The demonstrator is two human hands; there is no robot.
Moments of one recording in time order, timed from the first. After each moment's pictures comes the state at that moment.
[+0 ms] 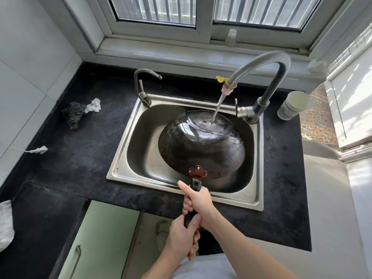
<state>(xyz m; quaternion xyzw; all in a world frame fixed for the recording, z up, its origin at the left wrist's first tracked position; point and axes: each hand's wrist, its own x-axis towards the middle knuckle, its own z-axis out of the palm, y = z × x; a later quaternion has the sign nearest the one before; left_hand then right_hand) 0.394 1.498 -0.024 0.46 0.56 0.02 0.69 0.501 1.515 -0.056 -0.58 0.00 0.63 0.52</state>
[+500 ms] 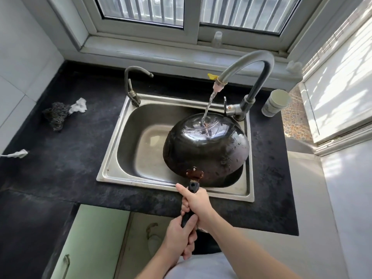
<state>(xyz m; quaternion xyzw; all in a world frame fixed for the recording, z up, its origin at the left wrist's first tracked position) 0.380 1.495 -0.035 0.41 0.51 -0.01 0.76 0.492 1.500 -0.056 -0.63 0.00 0.58 0.51</state>
